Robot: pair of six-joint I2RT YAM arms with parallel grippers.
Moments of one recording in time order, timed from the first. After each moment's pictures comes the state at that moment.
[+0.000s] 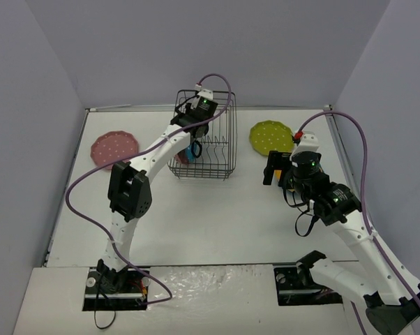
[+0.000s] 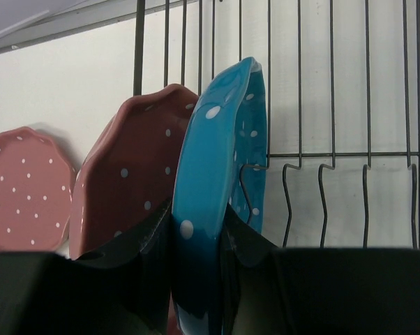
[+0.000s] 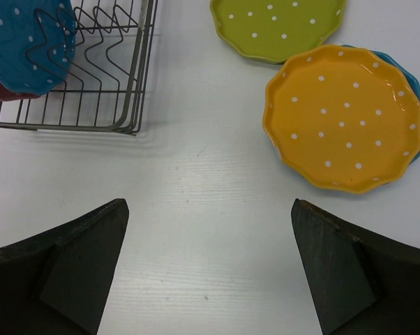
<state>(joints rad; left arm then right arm) -0.59 2.15 2.06 -0.66 -0.59 -0.16 0.50 0.90 1.00 -0.68 0.31 0.38</state>
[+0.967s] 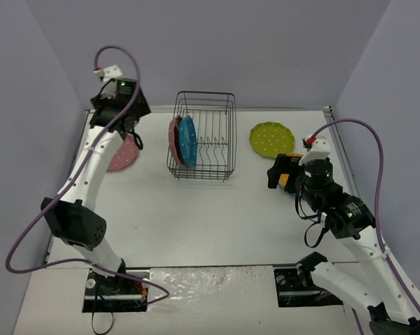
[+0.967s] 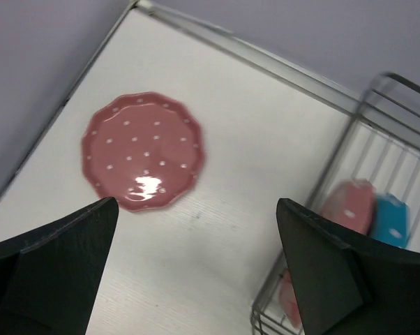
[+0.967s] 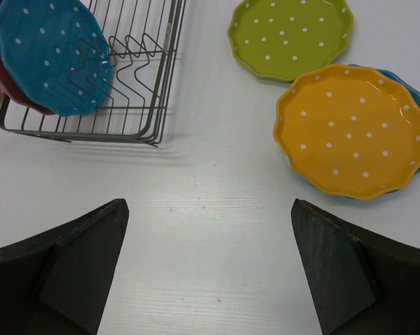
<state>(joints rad) -0.29 1.67 1.85 -0.76 -0.60 -0.45 0.50 0.78 1.00 -0.68 0.28 0.40</state>
